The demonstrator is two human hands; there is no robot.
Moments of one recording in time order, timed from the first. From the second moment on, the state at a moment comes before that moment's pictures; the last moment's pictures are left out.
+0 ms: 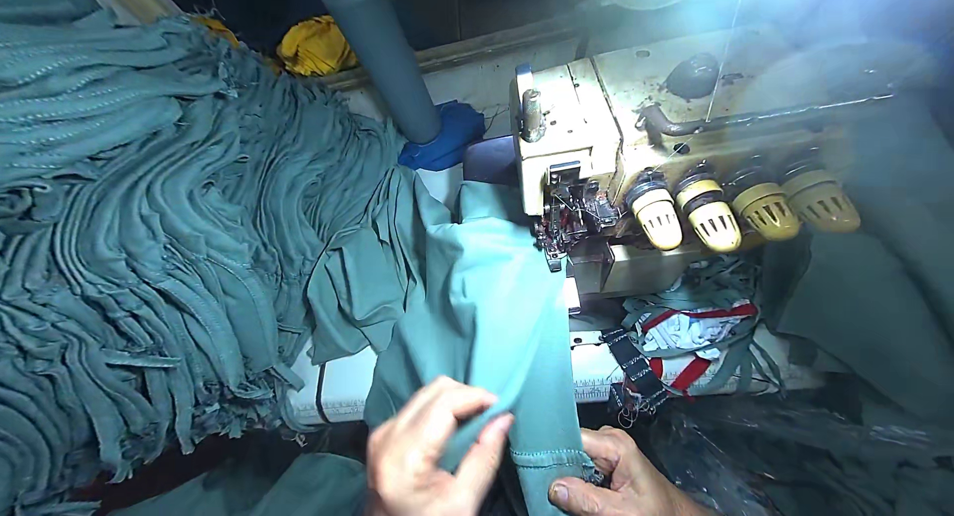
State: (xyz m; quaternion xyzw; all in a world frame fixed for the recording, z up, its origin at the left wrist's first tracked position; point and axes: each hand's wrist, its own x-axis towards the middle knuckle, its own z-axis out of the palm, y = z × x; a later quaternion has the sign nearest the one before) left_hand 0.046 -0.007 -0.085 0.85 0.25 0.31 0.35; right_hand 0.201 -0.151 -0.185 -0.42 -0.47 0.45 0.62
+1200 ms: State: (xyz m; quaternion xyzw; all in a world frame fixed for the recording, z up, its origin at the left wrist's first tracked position) left_hand 0.029 0.041 -0.094 0.90 0.38 -0.05 0.21; right_hand 0.224 -0.076 -0.146 -0.52 -0.26 0.37 0.72
